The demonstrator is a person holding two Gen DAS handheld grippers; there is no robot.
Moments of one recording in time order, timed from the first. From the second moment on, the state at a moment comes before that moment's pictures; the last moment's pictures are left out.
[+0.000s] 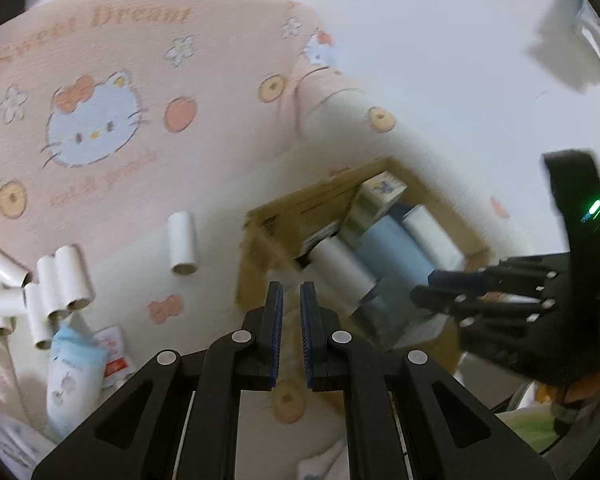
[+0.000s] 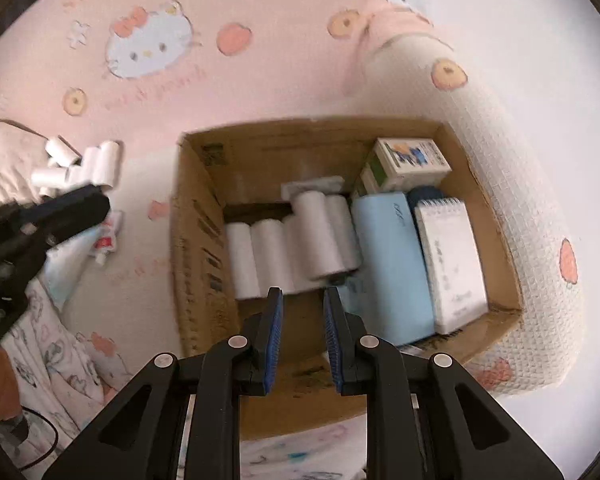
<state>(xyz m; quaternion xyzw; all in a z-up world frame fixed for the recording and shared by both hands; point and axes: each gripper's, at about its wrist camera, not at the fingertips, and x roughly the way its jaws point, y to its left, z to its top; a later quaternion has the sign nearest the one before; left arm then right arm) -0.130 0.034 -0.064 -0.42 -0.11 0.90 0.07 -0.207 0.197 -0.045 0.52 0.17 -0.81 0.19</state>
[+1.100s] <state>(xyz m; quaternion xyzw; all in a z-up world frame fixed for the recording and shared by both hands) -0.147 -0.169 -0.204 -0.49 -0.35 0.80 0.04 -0.187 0.031 -0.160 0.44 0.07 -0.86 0.26</state>
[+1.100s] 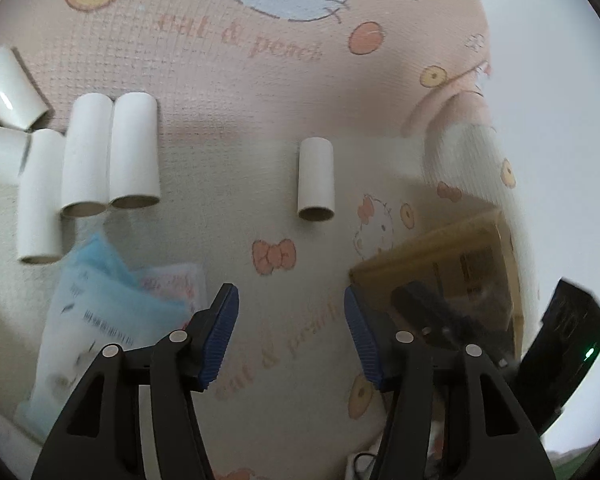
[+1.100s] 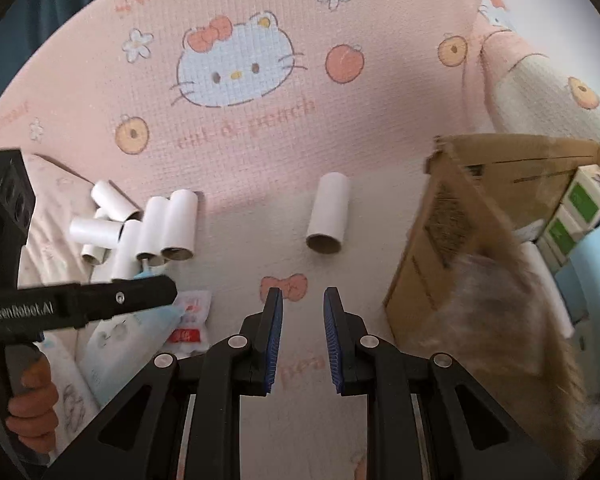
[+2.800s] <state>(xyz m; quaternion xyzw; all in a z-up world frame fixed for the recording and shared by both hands) -0.327 -0.167 -0.307 -0.56 -0.43 0.69 0.15 -0.306 -0.022 -0.251 0.45 0.03 -0.88 0.17</state>
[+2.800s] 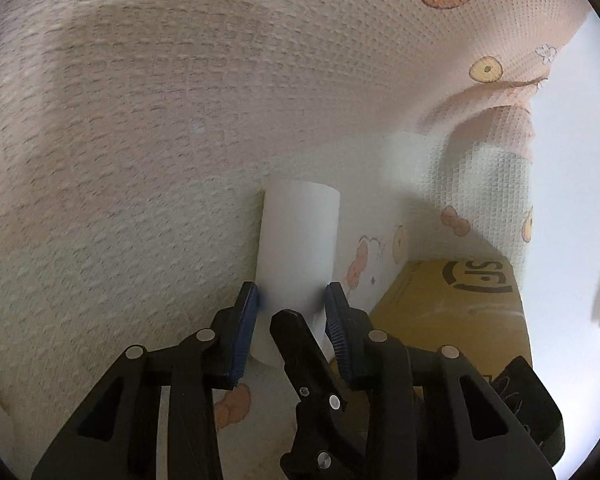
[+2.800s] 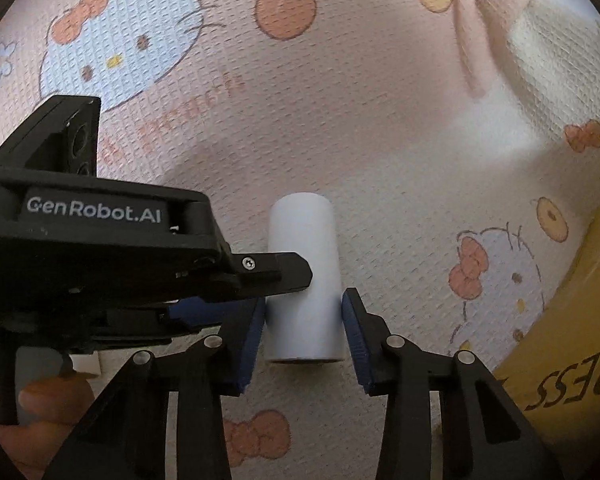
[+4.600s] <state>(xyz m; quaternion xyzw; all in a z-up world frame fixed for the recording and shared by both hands) -0.017 -0.118 -0.308 -0.56 -0.49 0.67 0.04 -0.084 0.058 -0.260 0.63 0.10 -0.69 0.34</state>
